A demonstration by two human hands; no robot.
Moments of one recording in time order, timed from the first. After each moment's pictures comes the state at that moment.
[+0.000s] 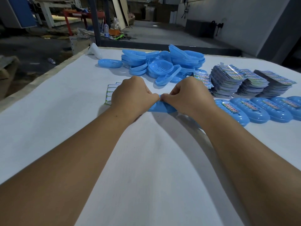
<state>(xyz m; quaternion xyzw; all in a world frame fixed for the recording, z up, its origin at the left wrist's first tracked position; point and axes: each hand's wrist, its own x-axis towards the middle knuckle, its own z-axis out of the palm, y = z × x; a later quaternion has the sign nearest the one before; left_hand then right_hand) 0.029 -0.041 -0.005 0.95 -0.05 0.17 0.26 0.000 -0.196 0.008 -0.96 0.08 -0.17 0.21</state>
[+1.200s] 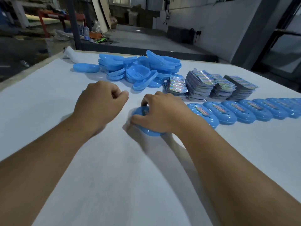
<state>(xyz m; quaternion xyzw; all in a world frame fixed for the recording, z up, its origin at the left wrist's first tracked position) 0.003 -0.028 0.005 0.92 -0.10 0.20 0.32 -0.024 -0.198 0.008 -0.99 -0.05 -0.10 0.02</state>
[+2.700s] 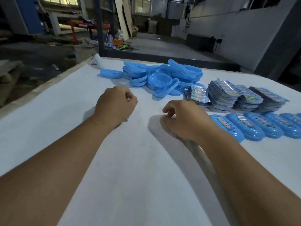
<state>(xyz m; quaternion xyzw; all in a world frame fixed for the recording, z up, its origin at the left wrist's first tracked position) 0.037 -0.003 -0.002 0.94 -0.04 0.20 0.29 -0.020 -0.205 0.005 -0.98 -0.04 -0.12 0.13</state>
